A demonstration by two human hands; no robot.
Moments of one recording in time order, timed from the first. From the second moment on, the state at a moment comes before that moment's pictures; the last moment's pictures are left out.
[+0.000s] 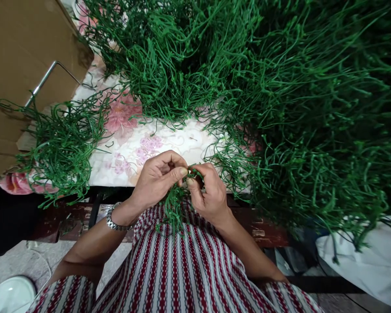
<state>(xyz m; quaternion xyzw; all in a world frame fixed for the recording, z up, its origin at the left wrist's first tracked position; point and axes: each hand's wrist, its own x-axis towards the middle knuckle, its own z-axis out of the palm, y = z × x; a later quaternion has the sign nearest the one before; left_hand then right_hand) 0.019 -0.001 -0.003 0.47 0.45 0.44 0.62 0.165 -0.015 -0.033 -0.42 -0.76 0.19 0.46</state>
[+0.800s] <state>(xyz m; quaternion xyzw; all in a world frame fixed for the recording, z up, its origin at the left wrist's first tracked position) 0.004 0.005 0.008 0.68 0.46 0.24 0.52 0.170 -0.011 -0.027 -0.43 -0.83 0.15 0.32</state>
